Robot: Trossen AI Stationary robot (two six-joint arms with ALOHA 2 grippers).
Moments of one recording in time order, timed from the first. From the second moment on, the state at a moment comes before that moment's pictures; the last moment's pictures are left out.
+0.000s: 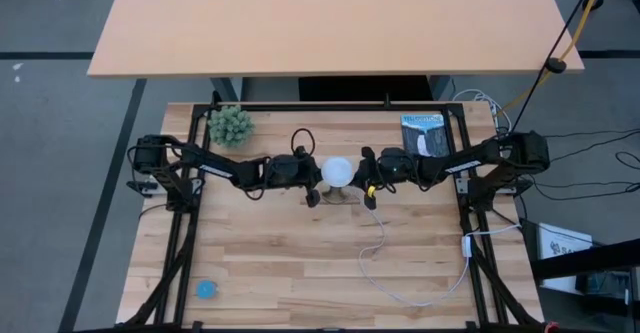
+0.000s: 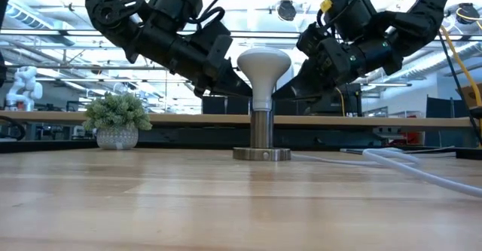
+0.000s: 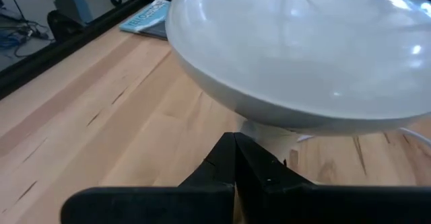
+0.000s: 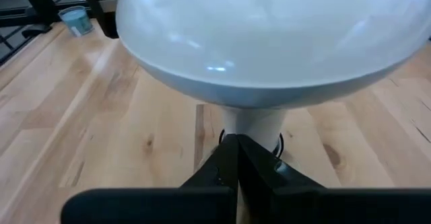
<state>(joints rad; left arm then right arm) 0.08 1.68 0.73 0.58 -0.12 -0.12 -0.18 1.53 0.53 0.63 -0.17 0.04</state>
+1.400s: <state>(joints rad) -0.02 1.59 0.72 0.48 -0.09 -0.11 -0.21 1.31 0.53 0.28 -0.11 0.04</state>
